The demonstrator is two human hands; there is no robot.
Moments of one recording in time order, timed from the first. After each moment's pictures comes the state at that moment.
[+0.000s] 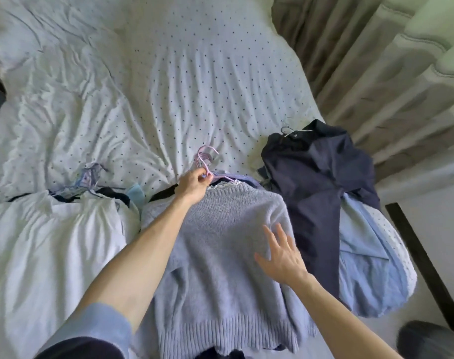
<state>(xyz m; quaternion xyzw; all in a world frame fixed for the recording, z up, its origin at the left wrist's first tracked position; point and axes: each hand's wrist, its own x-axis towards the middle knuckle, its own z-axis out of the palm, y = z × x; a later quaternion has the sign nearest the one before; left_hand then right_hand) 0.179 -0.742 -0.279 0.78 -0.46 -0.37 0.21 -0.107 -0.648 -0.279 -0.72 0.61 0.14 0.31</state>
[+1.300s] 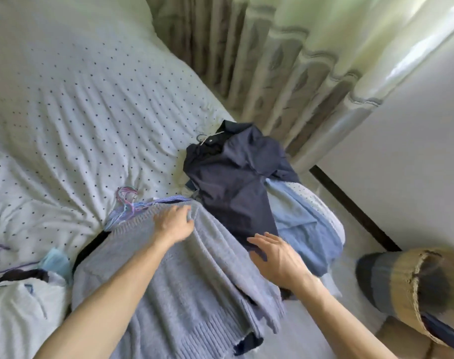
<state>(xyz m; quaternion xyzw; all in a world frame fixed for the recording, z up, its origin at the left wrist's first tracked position) 0.051 -0.763 -0.284 0.65 -0.69 -0.29 -0.11 -0.211 -0.642 -0.228 -0.69 0.67 0.05 0.29</state>
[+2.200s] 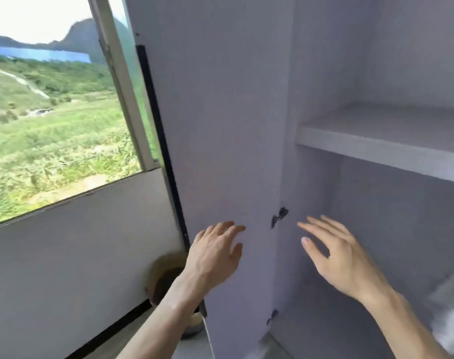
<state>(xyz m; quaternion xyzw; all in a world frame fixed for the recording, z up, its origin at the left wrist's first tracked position) -0.592 -0.226 0.075 -0.24 -0.96 -0.13 0.10 -0.518 0.033 0.071 -0.01 0.94 -0.25 -0.21</state>
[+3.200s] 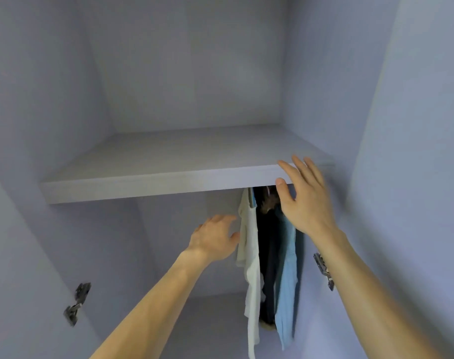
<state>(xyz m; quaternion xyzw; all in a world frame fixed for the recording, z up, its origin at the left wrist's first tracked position) -0.565 0.167 0.107 -0.63 -0.76 -0.14 -0.08 -0.371 0.266 0.147 0.42 0.80 -0.02 -0.44</state>
